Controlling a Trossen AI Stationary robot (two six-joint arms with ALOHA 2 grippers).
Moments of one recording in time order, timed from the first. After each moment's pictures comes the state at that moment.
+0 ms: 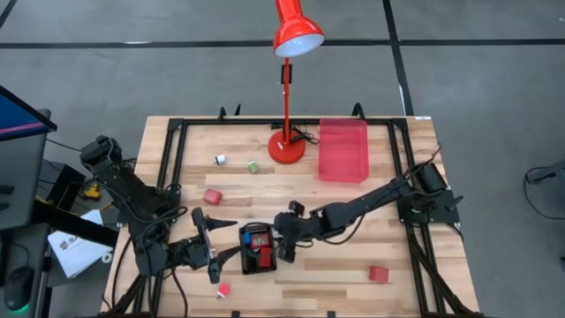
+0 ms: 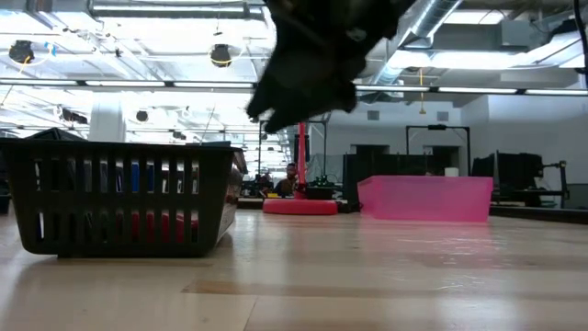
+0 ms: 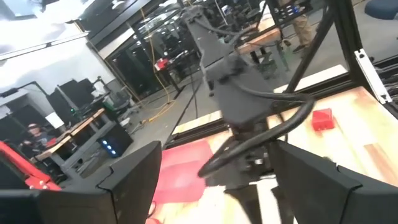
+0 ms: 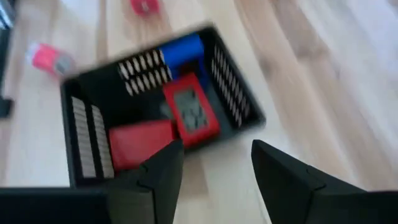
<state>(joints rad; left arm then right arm) -0.92 1.31 0.91 0.32 -1.27 0.40 0.35 1.94 1.35 -0.28 0.28 0.49</state>
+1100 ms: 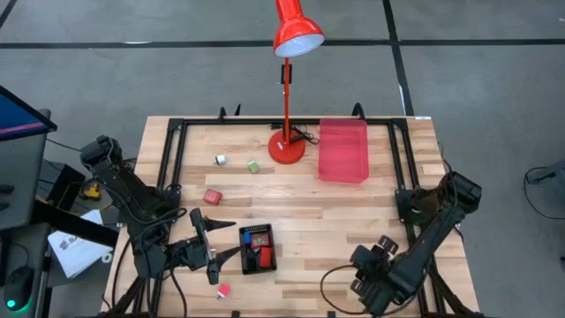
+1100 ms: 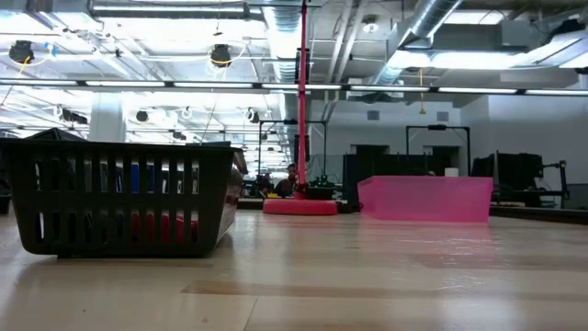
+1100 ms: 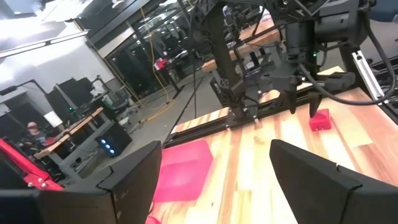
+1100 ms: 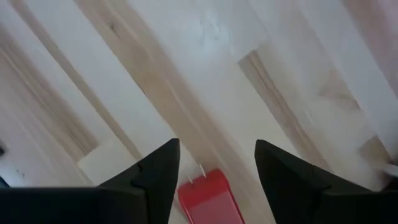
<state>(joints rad) -0.94 1.31 0.91 0.31 -1.29 0.38 0.93 1.79 1.35 -1.25 0.31 1.55</state>
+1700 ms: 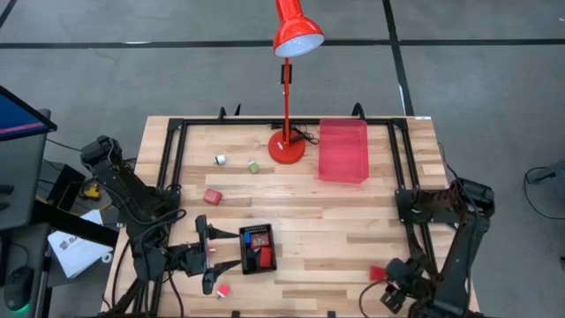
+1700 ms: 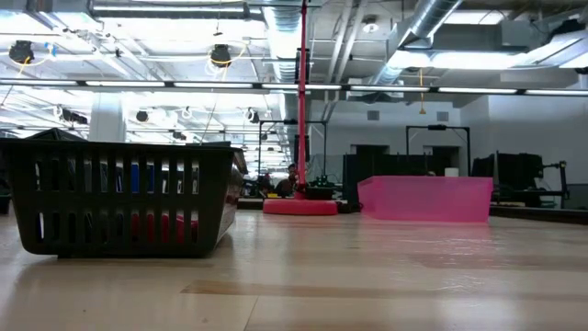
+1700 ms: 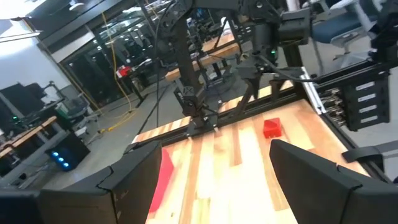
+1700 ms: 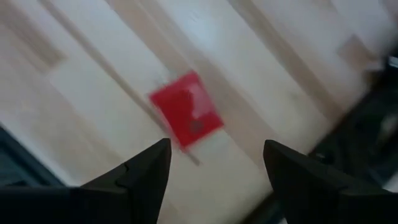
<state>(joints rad) -0.95 1.31 0.91 0.27 -1.13 0.29 1.23 1.79 1.35 -1.36 0.25 1.98</state>
